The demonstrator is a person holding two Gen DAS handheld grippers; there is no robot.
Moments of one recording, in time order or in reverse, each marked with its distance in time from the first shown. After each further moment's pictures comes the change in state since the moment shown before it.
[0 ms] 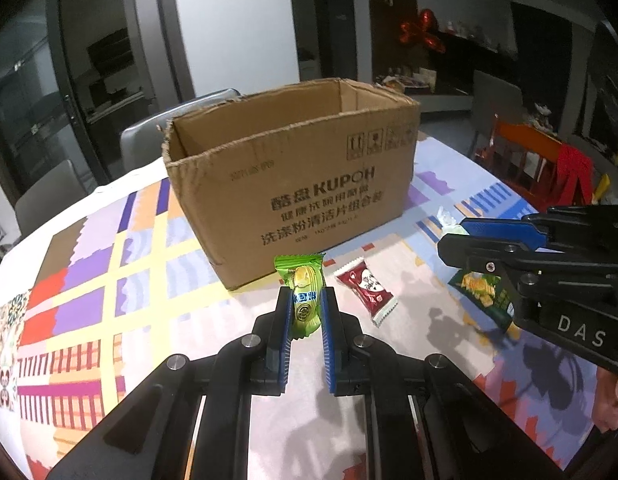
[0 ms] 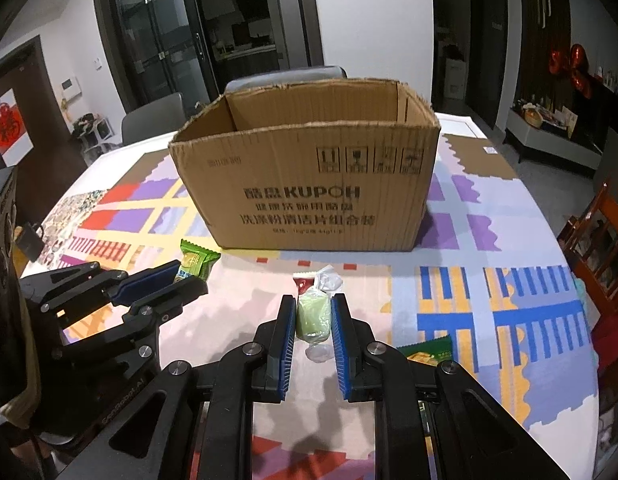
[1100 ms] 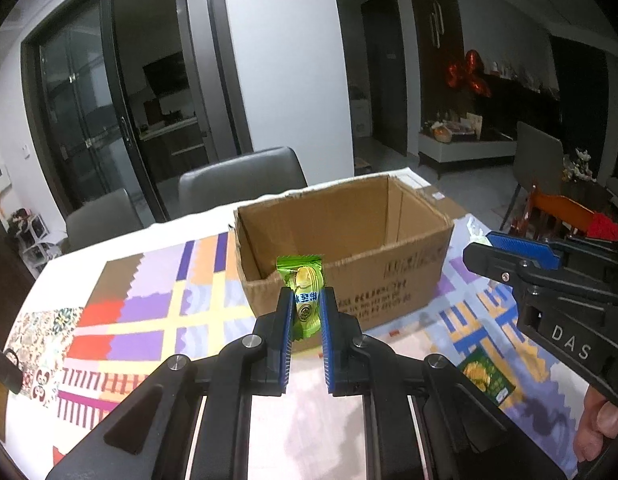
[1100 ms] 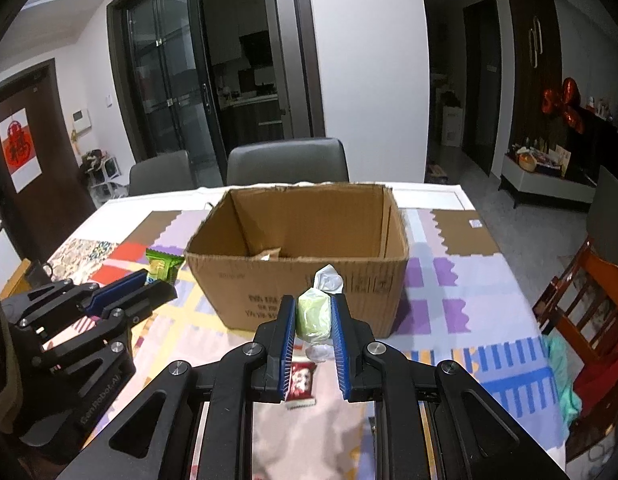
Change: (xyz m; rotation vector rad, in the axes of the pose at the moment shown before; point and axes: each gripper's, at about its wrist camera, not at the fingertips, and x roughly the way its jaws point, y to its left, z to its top) left arm -0.056 0.006 0.066 -0.089 -0.134 0.171; right arm -0.057 -0.010 0.060 -0.019 -0.188 -0.004
